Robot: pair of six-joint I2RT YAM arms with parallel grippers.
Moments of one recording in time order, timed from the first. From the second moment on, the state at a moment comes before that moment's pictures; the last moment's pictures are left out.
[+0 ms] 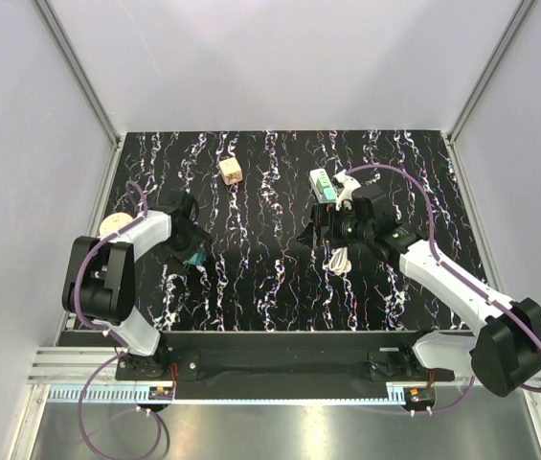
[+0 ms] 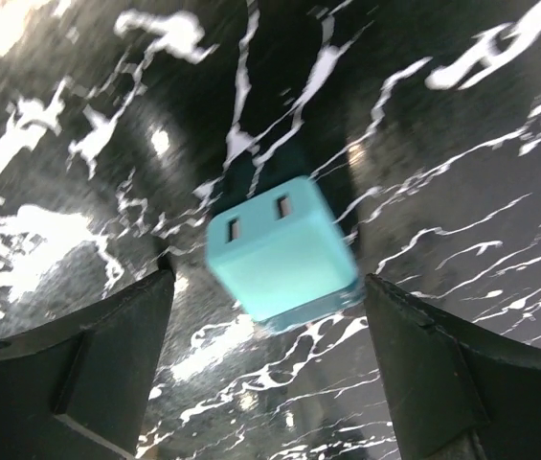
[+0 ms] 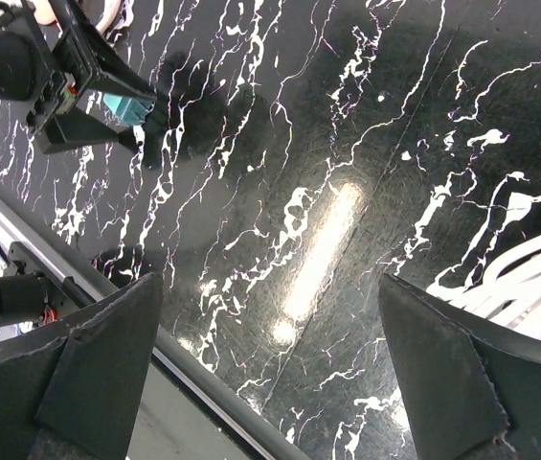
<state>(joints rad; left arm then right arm) -0.17 1.61 0.93 -0.71 -0.07 -1.08 0.52 1.22 0.89 -0.27 -0.30 0.44</state>
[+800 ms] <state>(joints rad) -0.12 1.62 0.95 -0.63 0.04 -0.94 0.52 1.32 0.86 -0.16 -0.38 0.49</state>
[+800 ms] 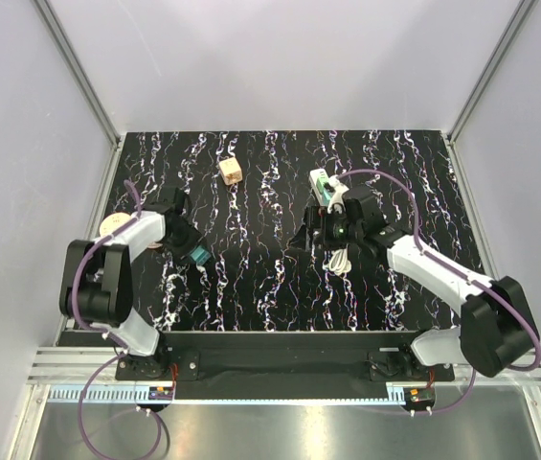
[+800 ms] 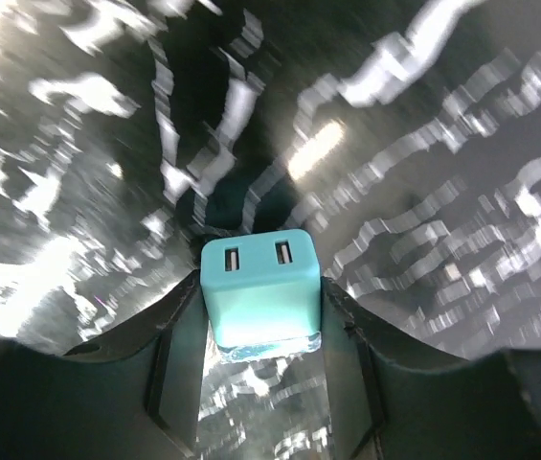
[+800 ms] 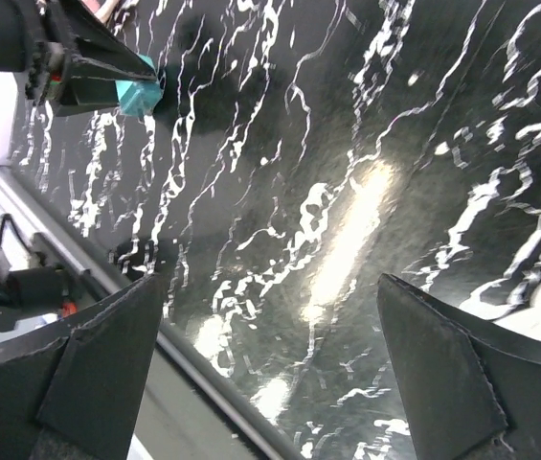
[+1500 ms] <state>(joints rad) -0.35 0.94 0.75 -0.21 0.29 -1.20 0.91 1.42 0.89 0.47 -0.16 0.63</state>
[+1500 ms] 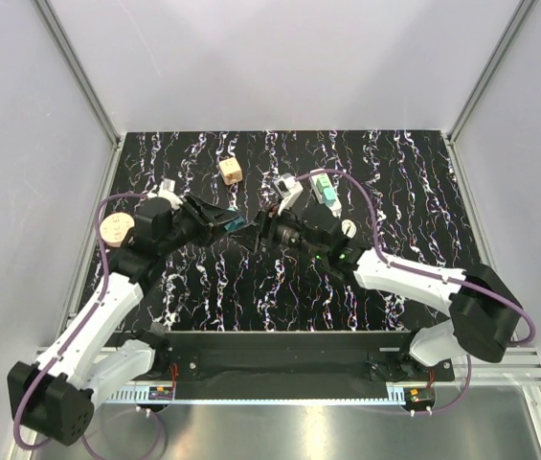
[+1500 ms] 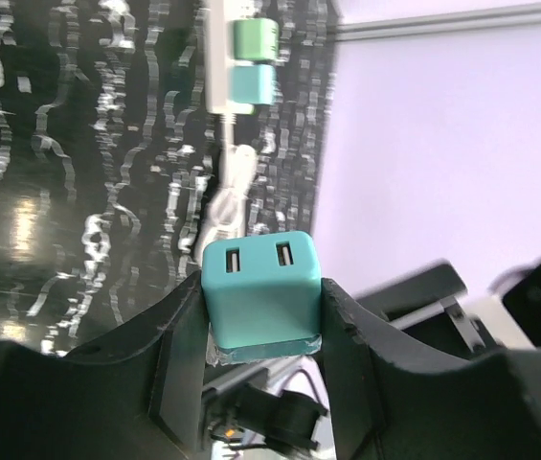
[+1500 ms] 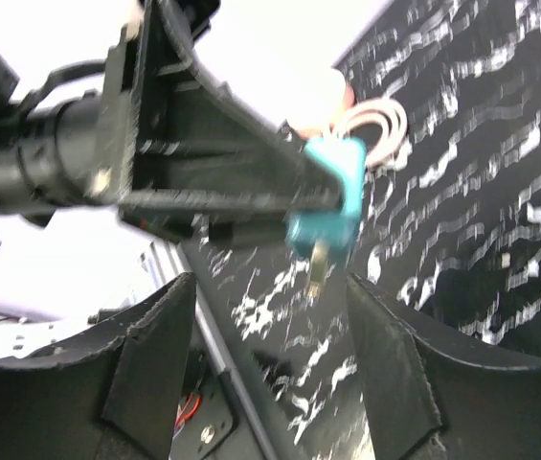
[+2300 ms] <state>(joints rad) -0.35 0.83 0.71 -0.12 0.43 -1.19 0.99 1.47 0.91 0.57 -0.04 0.40</state>
